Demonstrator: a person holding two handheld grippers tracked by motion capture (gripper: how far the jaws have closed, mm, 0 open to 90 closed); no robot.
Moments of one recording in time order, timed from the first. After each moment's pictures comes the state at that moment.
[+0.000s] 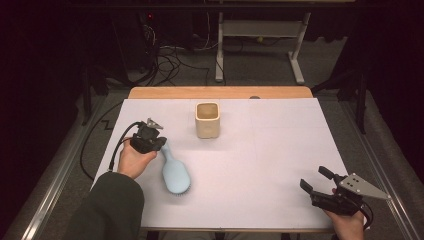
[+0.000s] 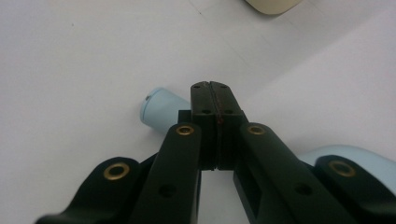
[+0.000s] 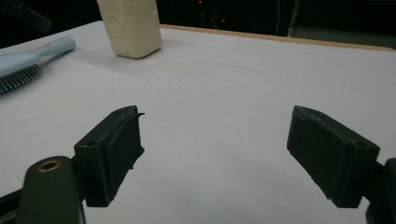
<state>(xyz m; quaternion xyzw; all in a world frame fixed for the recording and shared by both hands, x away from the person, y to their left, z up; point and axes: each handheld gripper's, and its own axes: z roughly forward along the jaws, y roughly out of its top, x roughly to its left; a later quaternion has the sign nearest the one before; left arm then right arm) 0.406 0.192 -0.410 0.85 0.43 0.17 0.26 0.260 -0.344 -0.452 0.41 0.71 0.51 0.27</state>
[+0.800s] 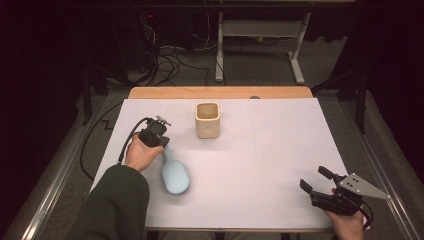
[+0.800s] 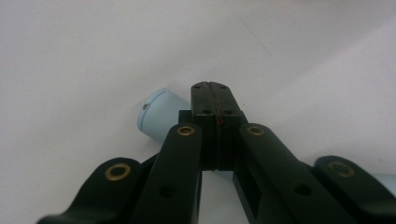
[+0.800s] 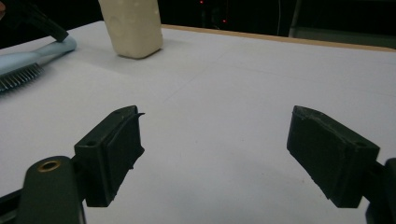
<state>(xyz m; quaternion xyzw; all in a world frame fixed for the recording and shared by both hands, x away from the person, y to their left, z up) 0.431 0.181 -0.422 0.86 0.45 0.14 0.20 0.260 -0.343 -0.452 0.41 0.71 0.51 0.27</state>
